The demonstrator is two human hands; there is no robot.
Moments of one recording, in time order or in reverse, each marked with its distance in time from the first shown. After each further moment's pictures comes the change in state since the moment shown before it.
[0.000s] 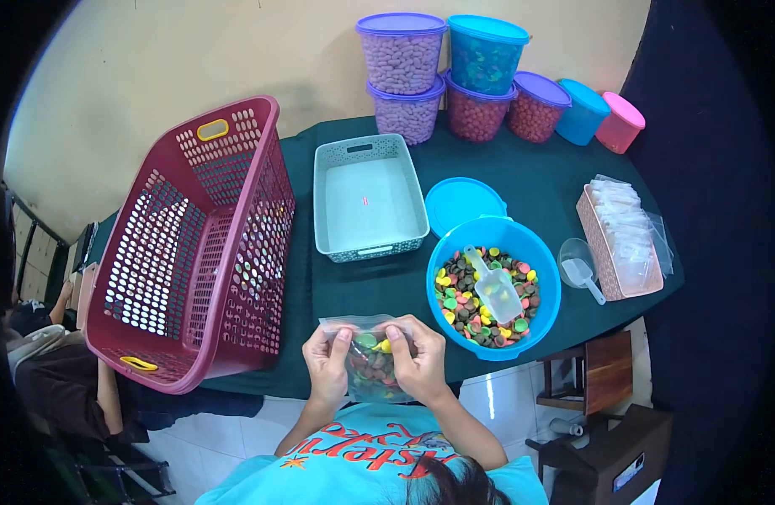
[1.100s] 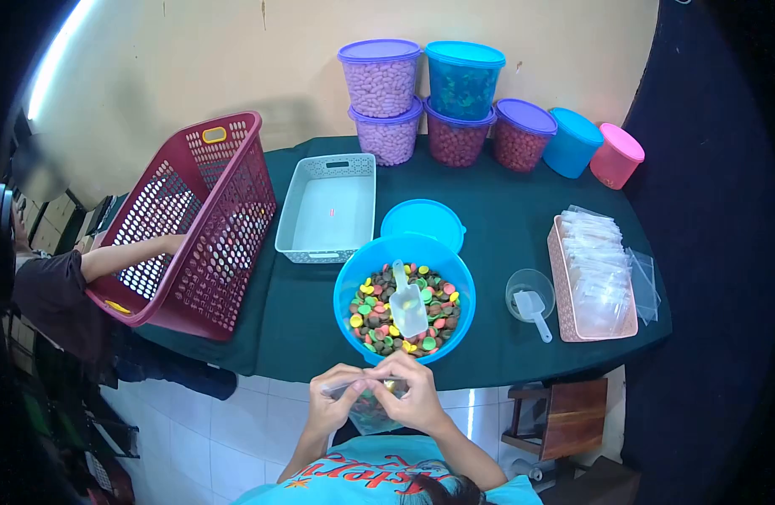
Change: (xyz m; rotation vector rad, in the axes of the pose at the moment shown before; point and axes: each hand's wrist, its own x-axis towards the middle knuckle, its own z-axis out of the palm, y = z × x) left_hand -0.082 -0.036 0.140 0.258 -0.055 0.018; right_hand -0.032 -0.011 -0.164 -0.138 -0.313 -0.104
